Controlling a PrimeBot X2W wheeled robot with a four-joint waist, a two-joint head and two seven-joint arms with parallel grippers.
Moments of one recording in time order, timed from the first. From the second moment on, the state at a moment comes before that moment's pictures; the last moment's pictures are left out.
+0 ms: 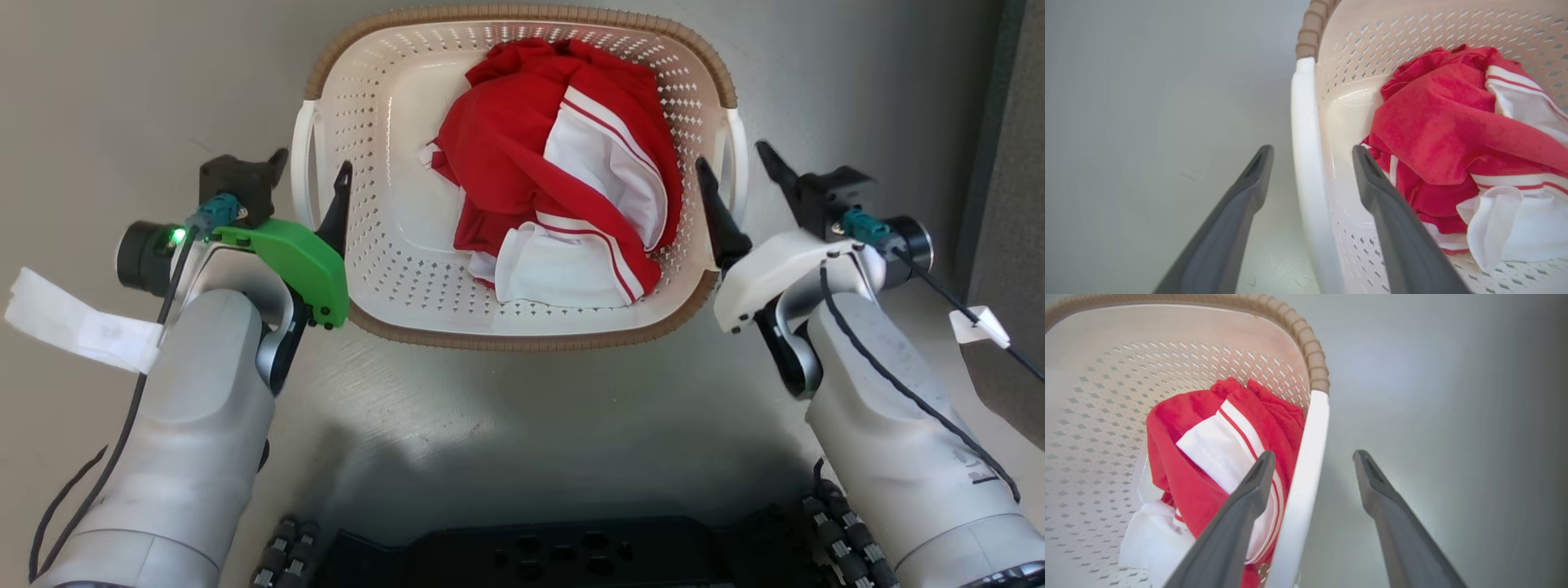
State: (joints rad) left arm -0.79 0.07 -0.42 0.85 -0.33 -0.12 -0.19; right arm -0.60 -0.07 0.32 0.67 0.16 0.01 -0.25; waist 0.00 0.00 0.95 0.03
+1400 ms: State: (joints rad) left arm -0.87 0.01 -0.57 1.09 -0.61 -0.13 -0.03; right arm -0.75 -0.04 0.40 1.03 0.30 0.07 -0.25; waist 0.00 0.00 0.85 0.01
